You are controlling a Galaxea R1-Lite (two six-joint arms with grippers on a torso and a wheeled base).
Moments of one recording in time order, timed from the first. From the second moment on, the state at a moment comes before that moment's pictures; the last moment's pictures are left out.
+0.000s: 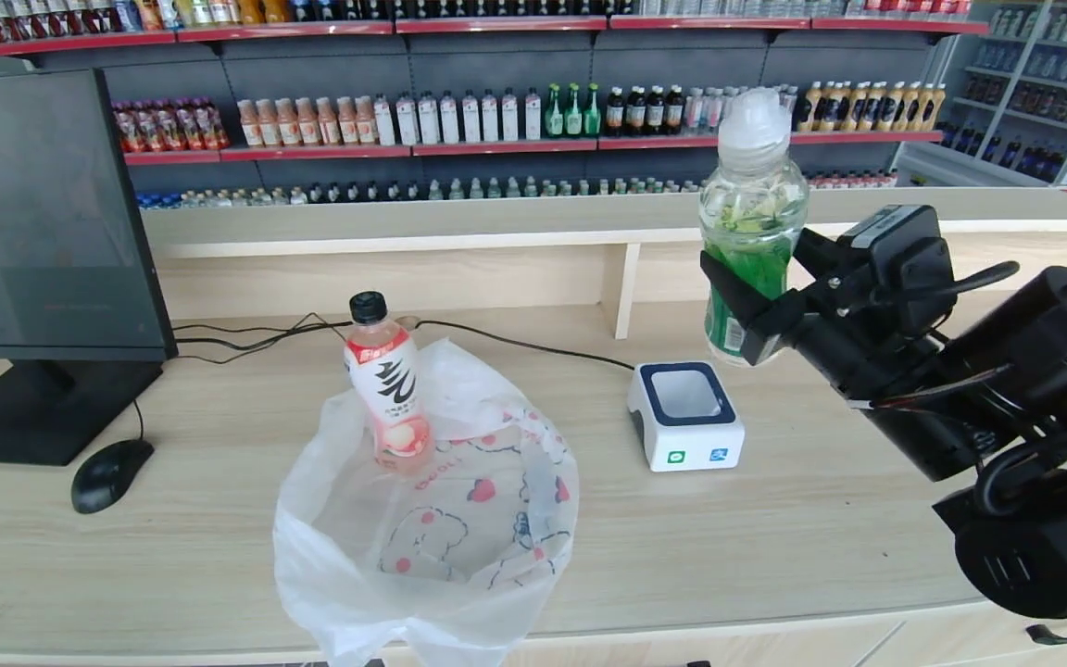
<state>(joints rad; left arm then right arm) 0.00 0.00 0.00 -0.01 0.00 -0.03 0.43 1.81 -0.69 -1.57 0.12 -0.52</state>
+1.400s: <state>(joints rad) 0.00 0.00 0.00 -0.02 0.00 -0.01 0.37 2.06 -0.81 -1.57 0.65 -0.93</state>
